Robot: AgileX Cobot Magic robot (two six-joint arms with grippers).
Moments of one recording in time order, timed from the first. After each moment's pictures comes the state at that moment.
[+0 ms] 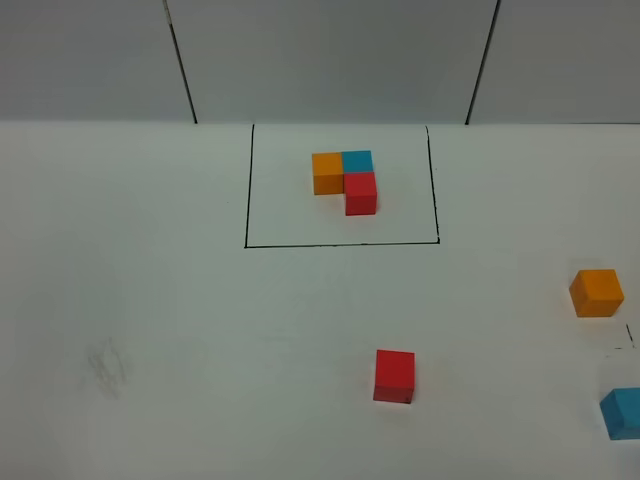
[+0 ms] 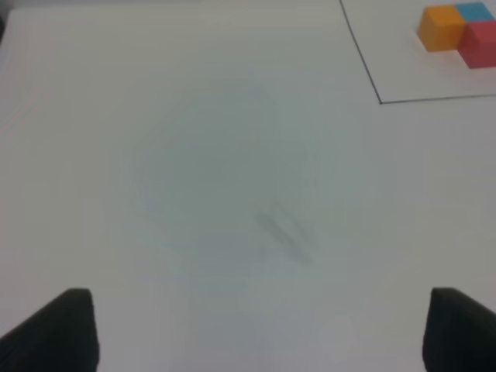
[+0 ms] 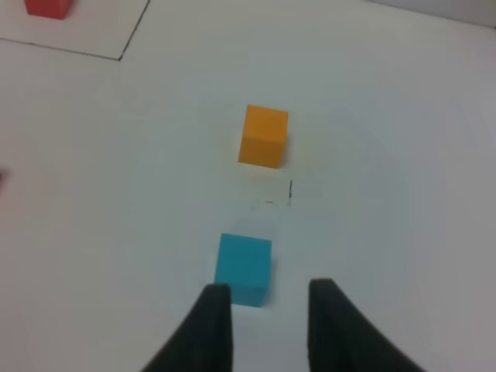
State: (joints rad) left arm 0.02 0.03 -0.61 -0.04 1.08 0.05; right arm 0.00 0.01 -0.50 -0.01 1.07 -0.15
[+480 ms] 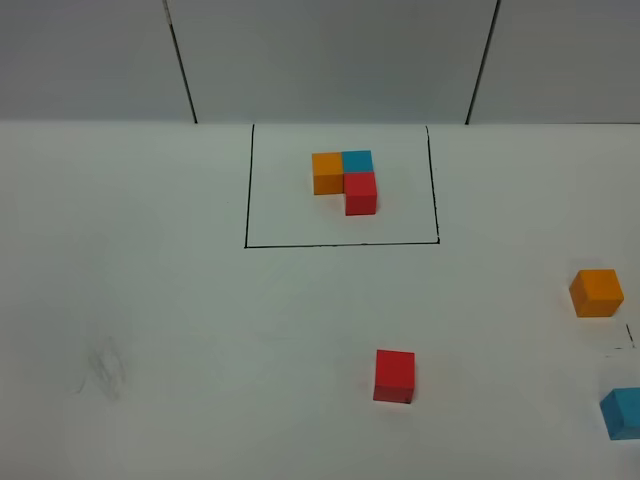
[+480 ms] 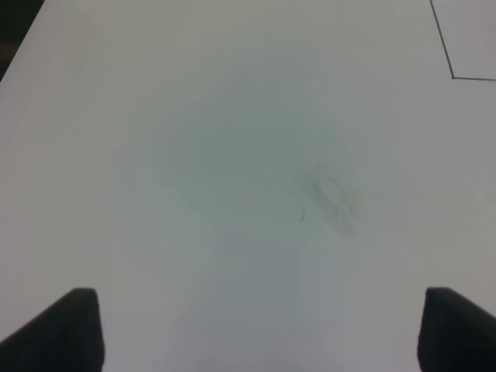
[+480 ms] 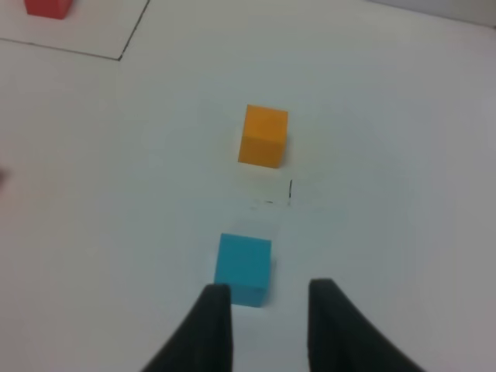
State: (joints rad) left arm 0.11 -0.01 -0.51 -0.02 1.08 0.01; right arm 0.00 0.01 -0.50 -0.01 1.07 -0.15
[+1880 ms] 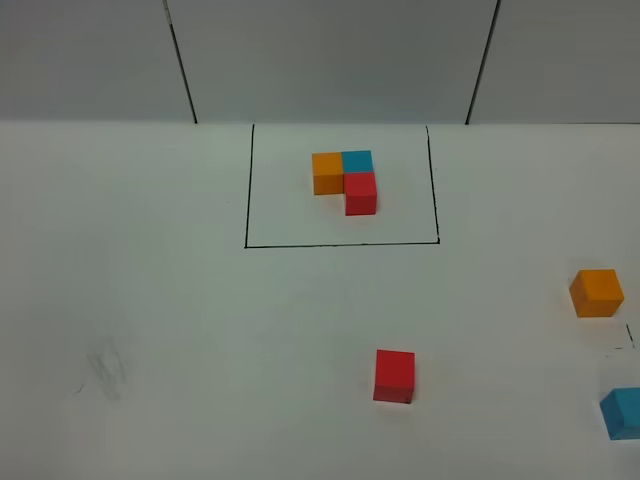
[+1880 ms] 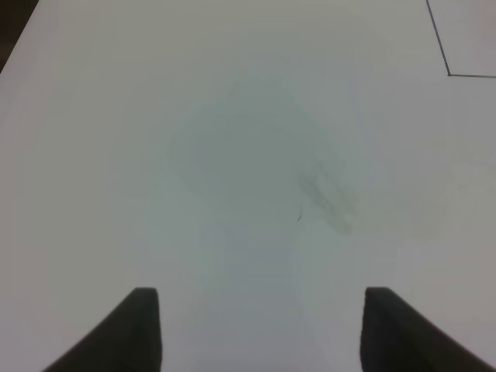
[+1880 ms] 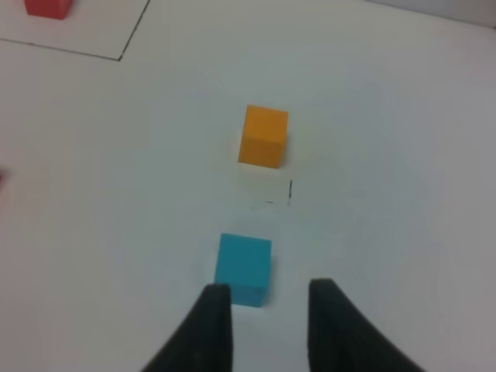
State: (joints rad) left arm 0.10 -0.01 -0.51 -0.02 1.08 0.01; right arm 0.00 0.01 -0.50 -0.01 1.07 -0.15
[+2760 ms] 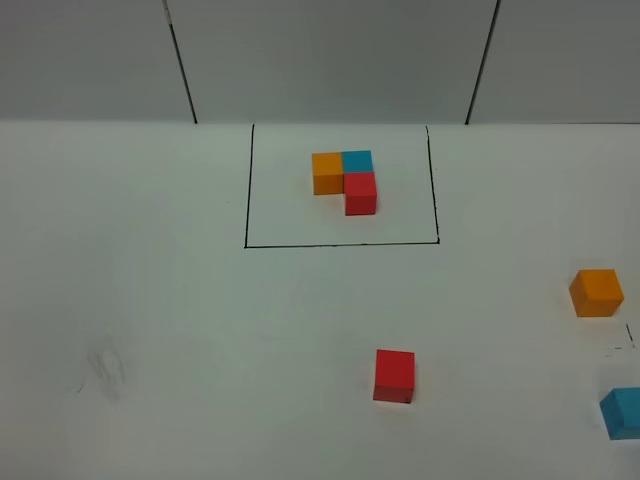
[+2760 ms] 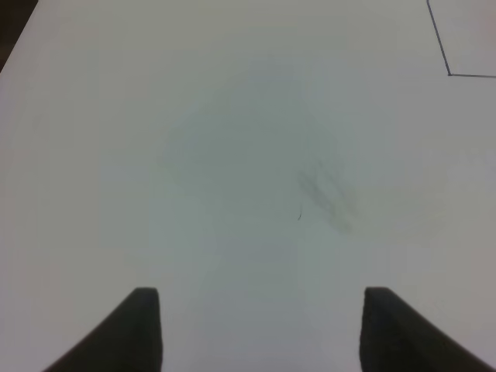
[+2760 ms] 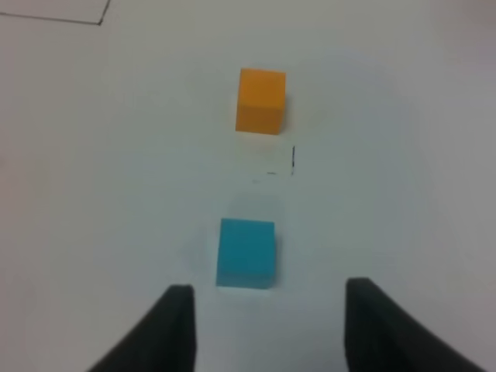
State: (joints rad) left arm 0.10 -0.01 -0.50 -0.02 1.08 0.01; right arm 0.00 0.34 -0.56 -0.03 0.99 -0.06
